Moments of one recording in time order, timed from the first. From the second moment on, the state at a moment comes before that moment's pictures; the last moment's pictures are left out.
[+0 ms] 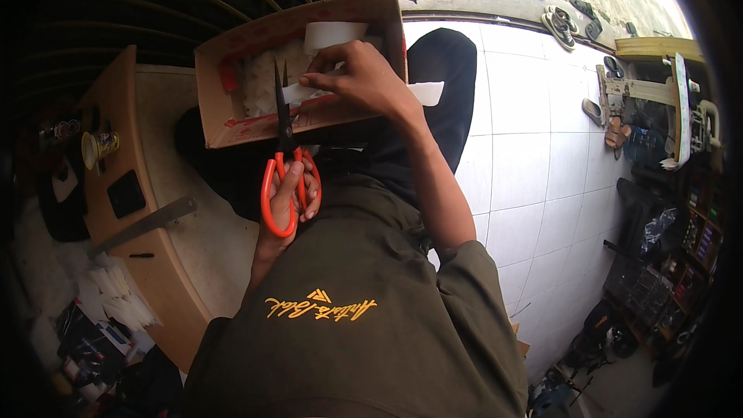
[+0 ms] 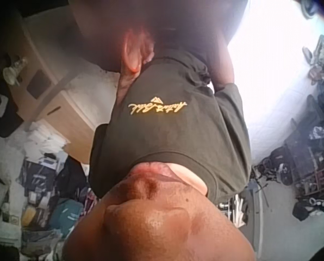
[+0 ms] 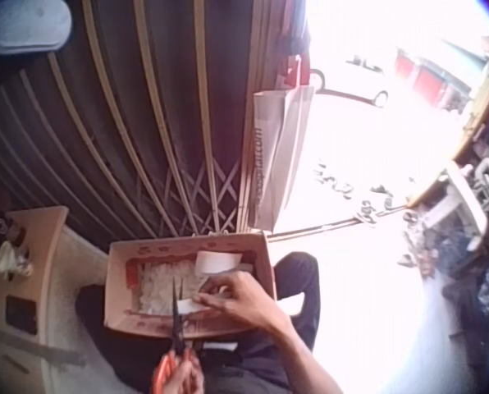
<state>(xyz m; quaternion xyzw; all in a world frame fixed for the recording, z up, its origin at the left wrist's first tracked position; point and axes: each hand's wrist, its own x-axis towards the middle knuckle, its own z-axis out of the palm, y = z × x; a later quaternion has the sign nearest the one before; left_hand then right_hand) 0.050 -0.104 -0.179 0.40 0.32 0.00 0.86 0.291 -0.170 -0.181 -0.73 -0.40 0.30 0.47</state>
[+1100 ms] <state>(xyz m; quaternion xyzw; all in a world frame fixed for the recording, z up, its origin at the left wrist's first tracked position) 0.043 -0.109 -0.195 0.42 0.17 0.01 0.89 0.277 -0.162 -0.181 -0.70 -0.36 0.33 0.51</state>
